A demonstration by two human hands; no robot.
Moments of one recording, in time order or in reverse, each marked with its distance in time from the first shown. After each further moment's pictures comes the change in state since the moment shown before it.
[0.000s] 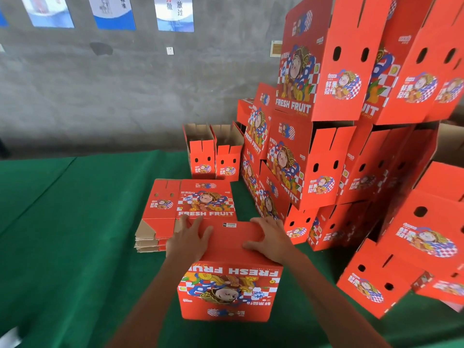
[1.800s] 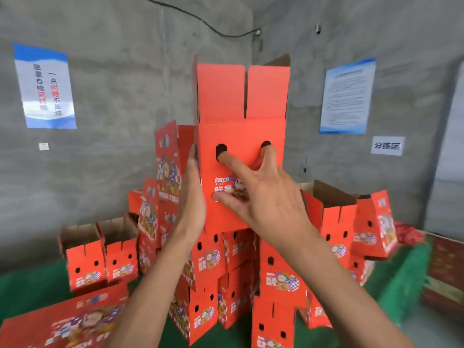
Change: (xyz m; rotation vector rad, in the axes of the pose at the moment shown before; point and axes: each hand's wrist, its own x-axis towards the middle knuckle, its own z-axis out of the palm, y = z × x) left_hand -0.103 0.319 -0.248 -1.579 0.137 0.839; right_hand -0.202 -0.147 -0.333 -0.615 1.085 -0.157
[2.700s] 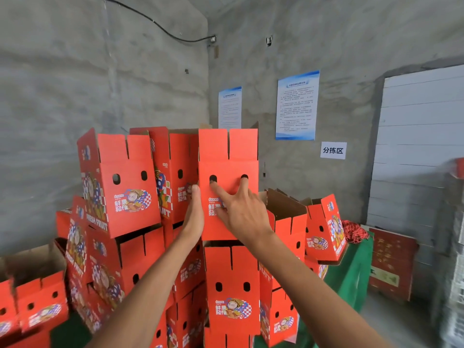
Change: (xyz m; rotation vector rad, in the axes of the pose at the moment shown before) left_hand 0.060 -0.144 0.172 -0.009 -0.243 -0.289; right_hand 0.009 0.180 0.074 -0.348 -0.294 0.181
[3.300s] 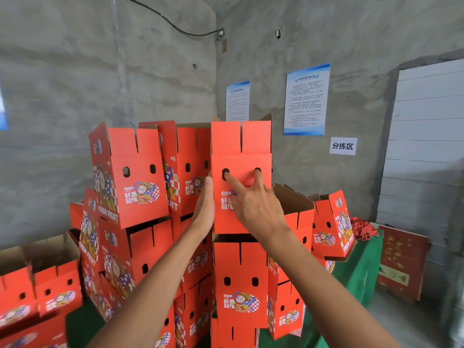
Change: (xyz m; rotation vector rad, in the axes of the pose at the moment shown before) left_hand -0.012 0.004 0.004 0.065 -0.062 0.008; right_hand -0.013 0.005 -0.019 0.056 -0.037 0.042
